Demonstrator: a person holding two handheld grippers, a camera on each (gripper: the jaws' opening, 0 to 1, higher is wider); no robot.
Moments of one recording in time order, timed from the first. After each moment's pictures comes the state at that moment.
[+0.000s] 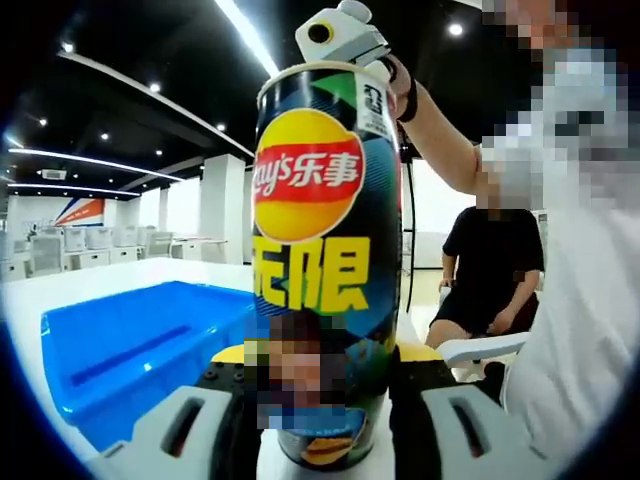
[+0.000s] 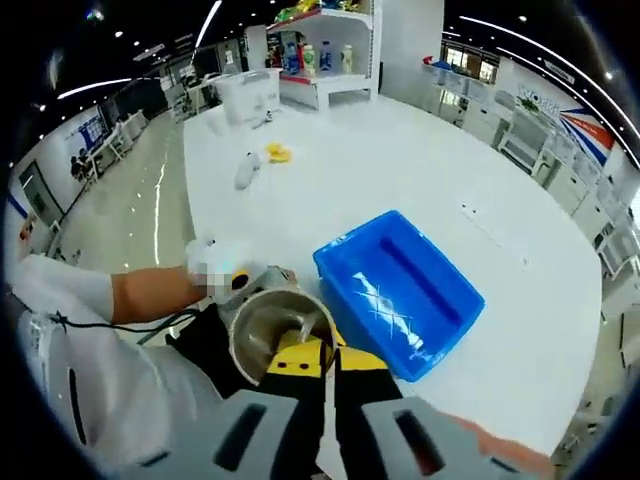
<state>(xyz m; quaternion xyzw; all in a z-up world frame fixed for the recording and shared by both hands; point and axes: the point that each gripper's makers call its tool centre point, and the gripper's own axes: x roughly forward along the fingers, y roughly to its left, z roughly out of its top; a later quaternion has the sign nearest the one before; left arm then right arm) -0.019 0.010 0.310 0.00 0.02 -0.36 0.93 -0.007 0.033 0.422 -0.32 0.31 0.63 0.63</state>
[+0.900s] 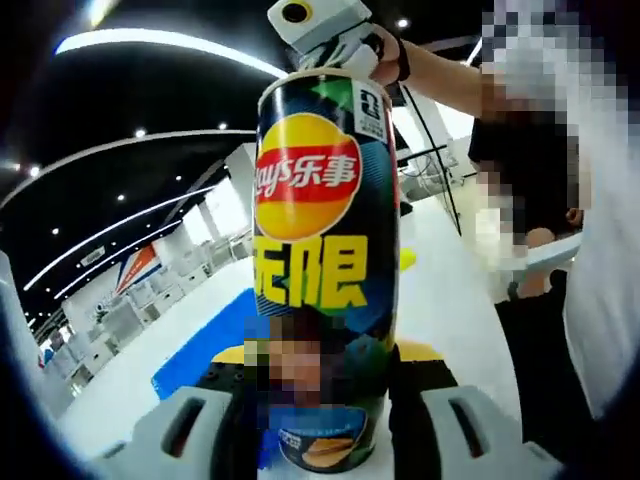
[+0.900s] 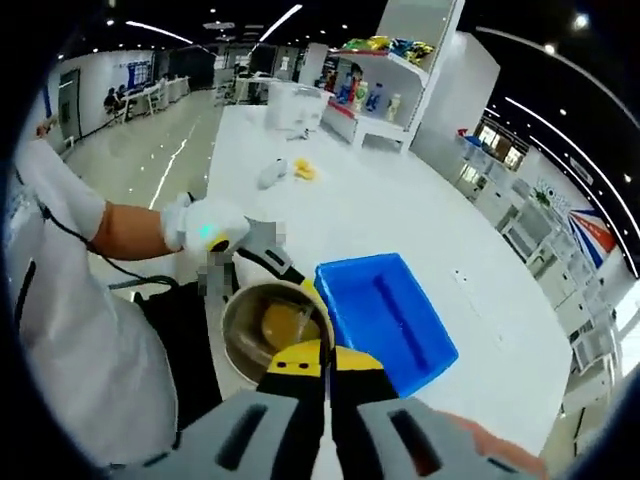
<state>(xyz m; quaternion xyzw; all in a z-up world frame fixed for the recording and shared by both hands) -0.028 0.055 0.322 0.25 0.08 -0.22 0.94 -0.011 0.023 0.426 -0.37 0.11 0.68 0.62</state>
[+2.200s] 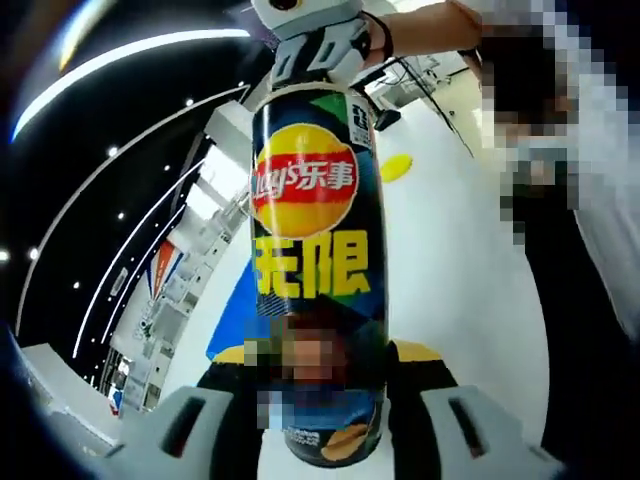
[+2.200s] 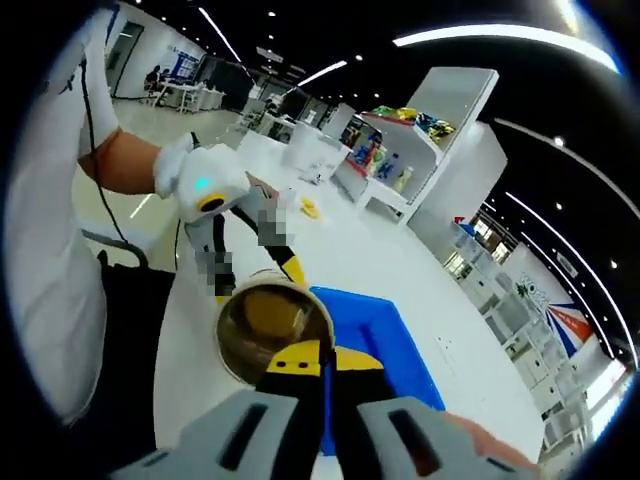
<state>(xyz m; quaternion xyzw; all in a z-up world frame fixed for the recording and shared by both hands) -0.053 0.098 0.301 0.40 0.18 -0.16 0.88 -0.015 0.039 0.391 -0.34 -0.09 0.72 0.60</state>
